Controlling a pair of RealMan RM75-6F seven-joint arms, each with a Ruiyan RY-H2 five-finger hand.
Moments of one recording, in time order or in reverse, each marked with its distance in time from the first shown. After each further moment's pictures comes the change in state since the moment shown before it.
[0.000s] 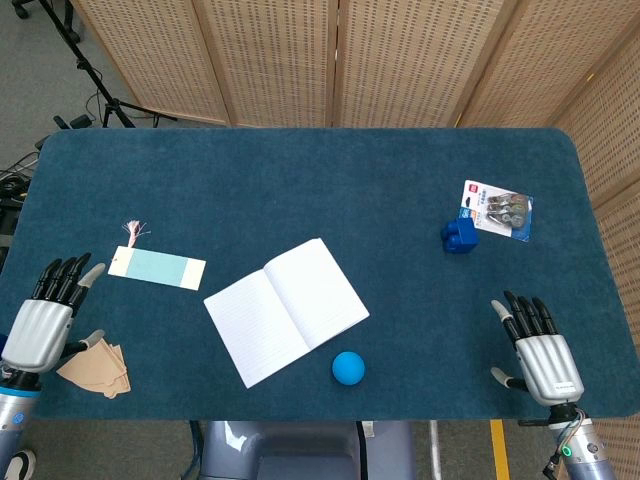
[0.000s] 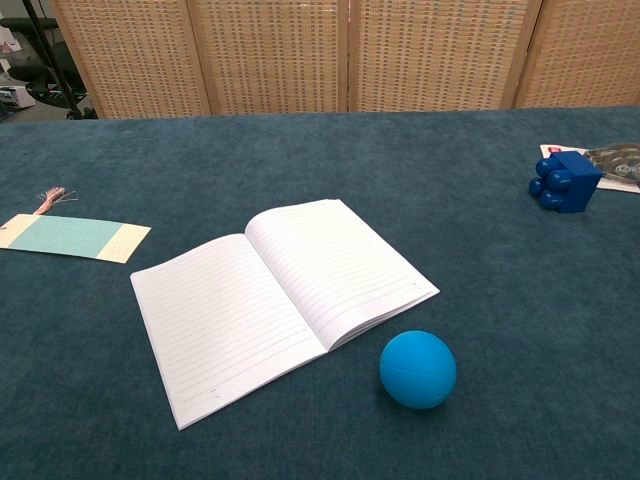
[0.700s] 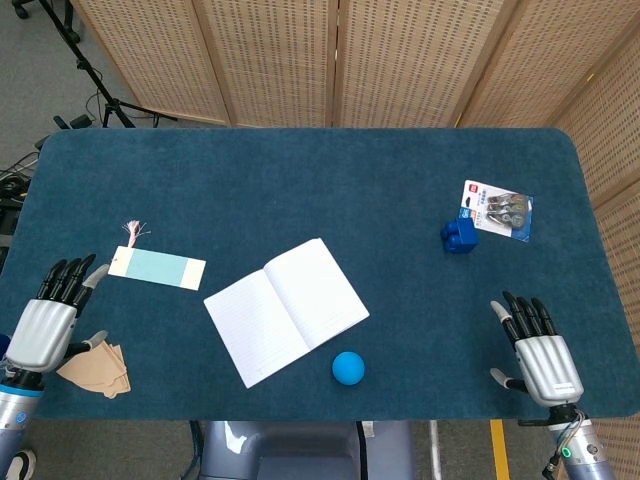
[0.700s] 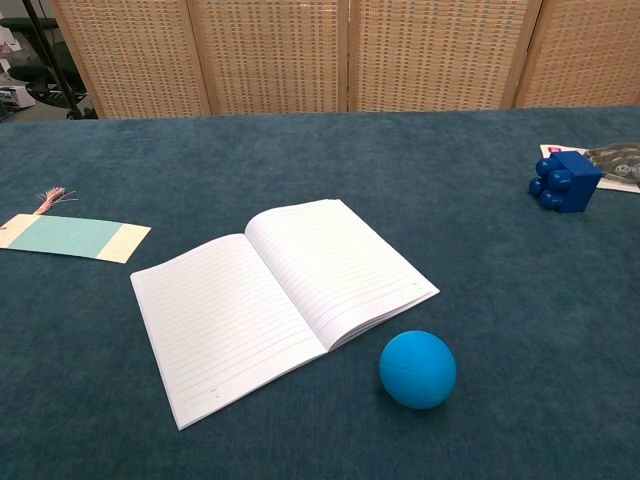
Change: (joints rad) left arm -0.005 -0.002 0.001 0.001 0.007 -0.013 -0.002; right arm -0.001 0.004 -0.003 -0.010 -0.001 -0.001 -0.004
